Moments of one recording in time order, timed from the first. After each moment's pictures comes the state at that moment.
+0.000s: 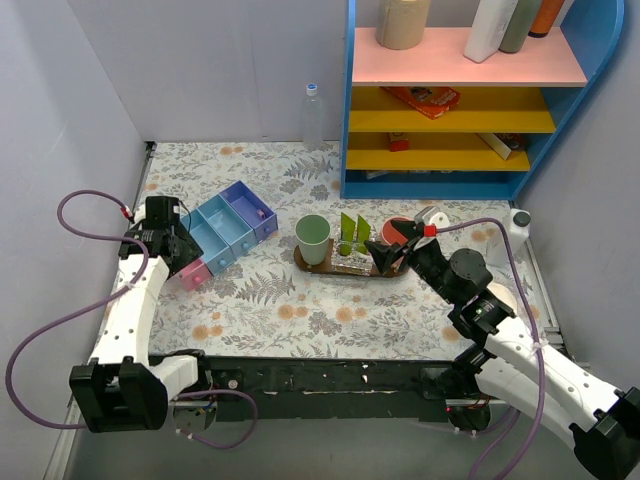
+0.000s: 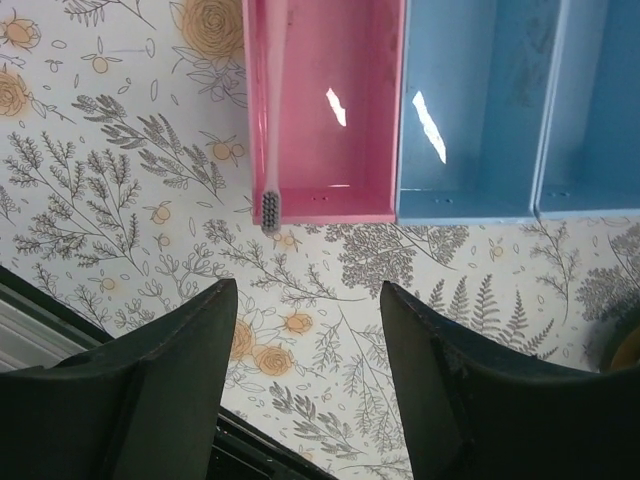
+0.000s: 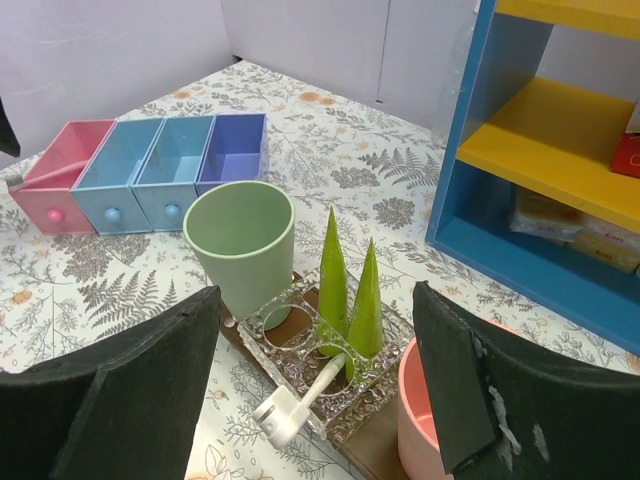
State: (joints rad) left arm 0.02 1.08 1.00 -0.95 -0.30 -0.60; right arm 0.68 0.72 0.46 0.32 -0.05 0.05
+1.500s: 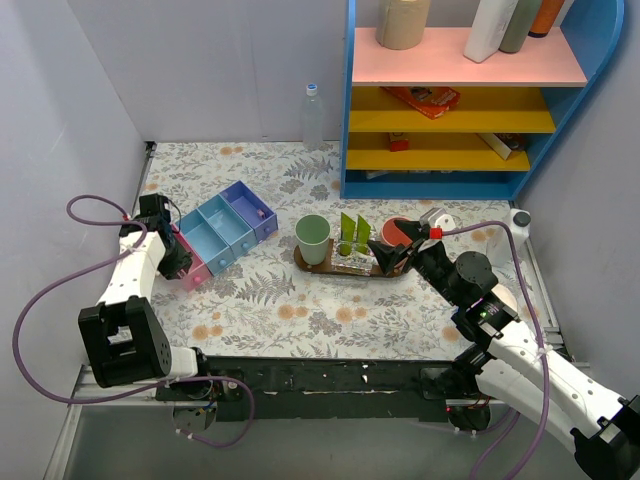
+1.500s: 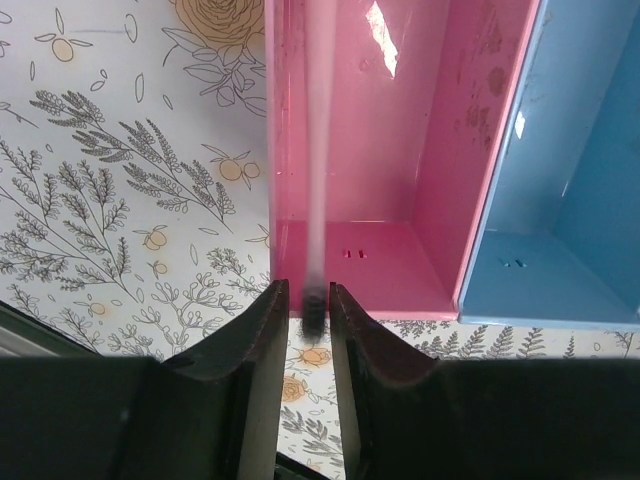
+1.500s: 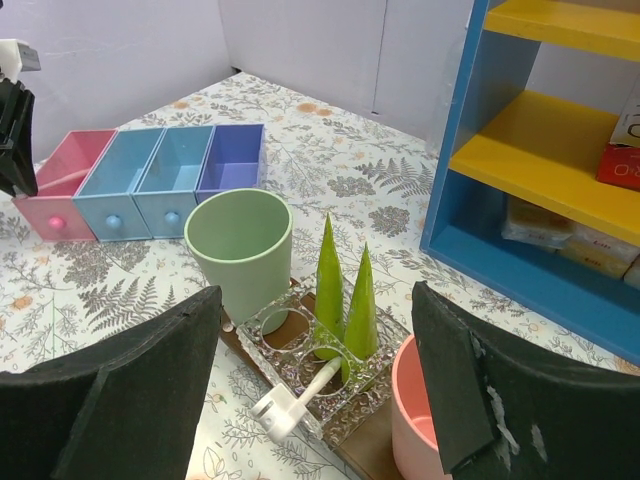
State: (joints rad) left arm 0.19 1.35 0.98 -0.86 -0.18 -0.52; right arm 0.67 0.67 0.46 0.30 -0.05 0.04
